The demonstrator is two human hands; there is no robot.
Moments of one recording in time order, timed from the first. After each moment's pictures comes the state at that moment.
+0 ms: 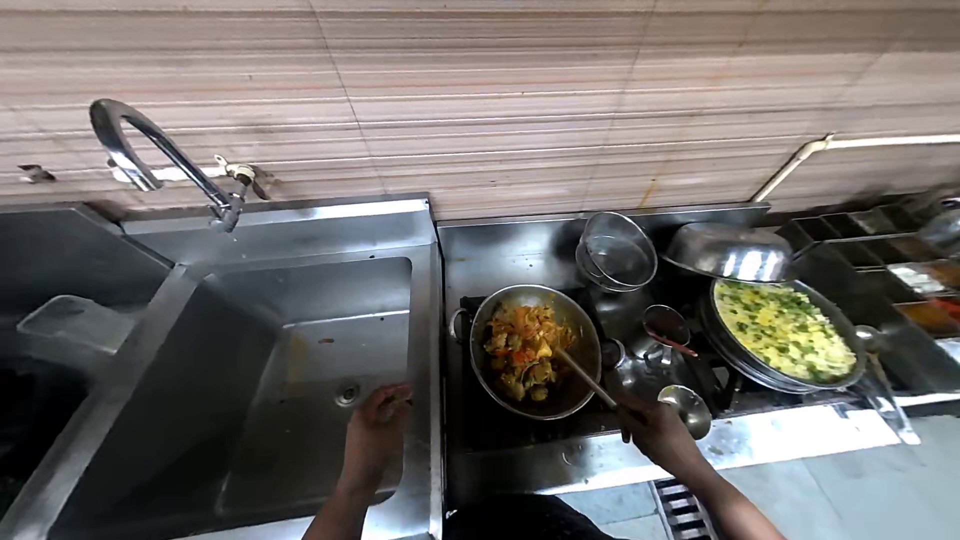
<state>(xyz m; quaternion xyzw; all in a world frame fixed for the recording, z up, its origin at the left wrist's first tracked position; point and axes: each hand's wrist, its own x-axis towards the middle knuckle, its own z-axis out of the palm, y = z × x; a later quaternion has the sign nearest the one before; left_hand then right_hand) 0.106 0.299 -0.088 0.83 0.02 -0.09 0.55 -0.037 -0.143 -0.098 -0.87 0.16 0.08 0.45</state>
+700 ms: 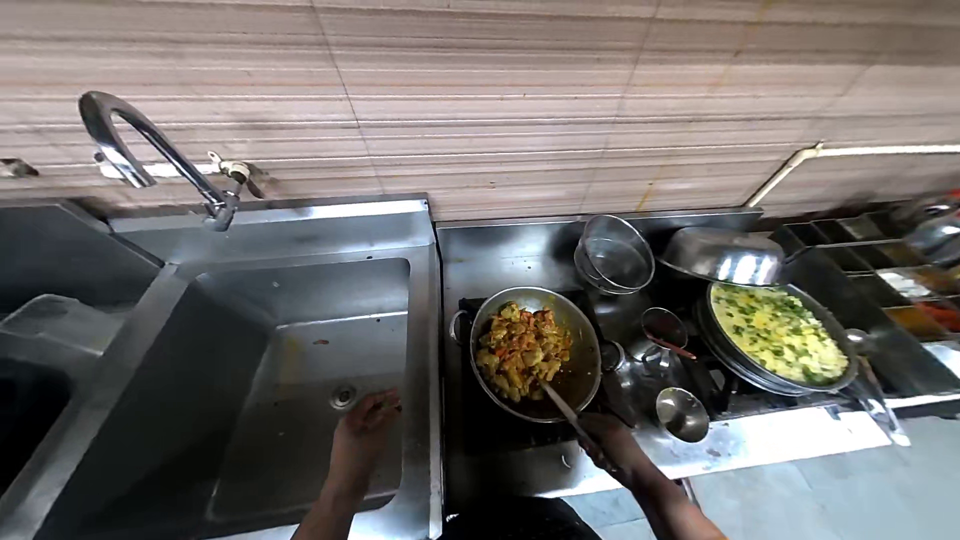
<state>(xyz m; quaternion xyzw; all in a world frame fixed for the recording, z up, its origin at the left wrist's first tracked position) 0.108 0.316 -0.086 0.81 0.04 -0.10 0.57 -0.024 -0.089 -0.152 -0.60 0.31 0.16 0.72</state>
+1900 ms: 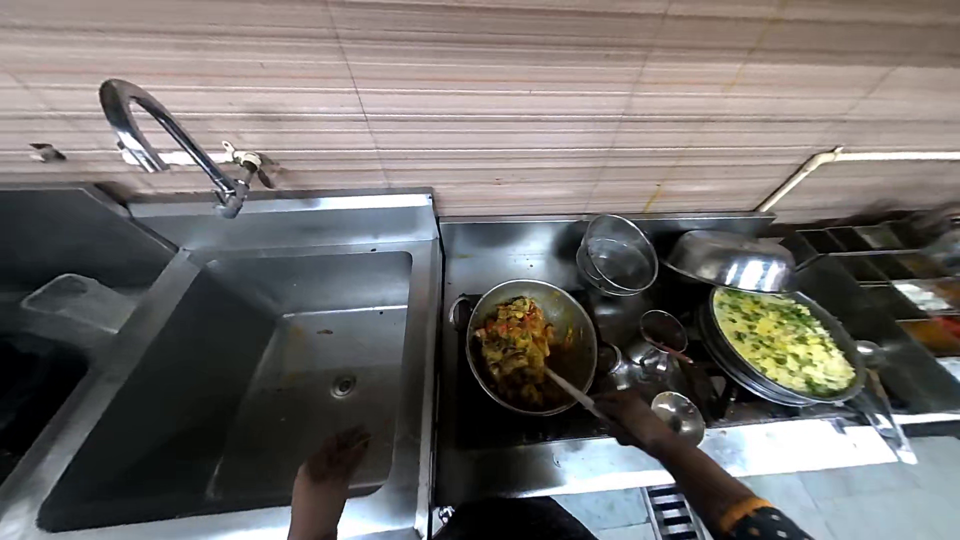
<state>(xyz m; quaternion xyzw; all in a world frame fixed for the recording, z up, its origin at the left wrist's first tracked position) 0.040 0.337 -0.092 0.82 0.12 -0.06 0.55 -0.001 -0.170 -0.143 -0.72 0.24 0.25 0.60</state>
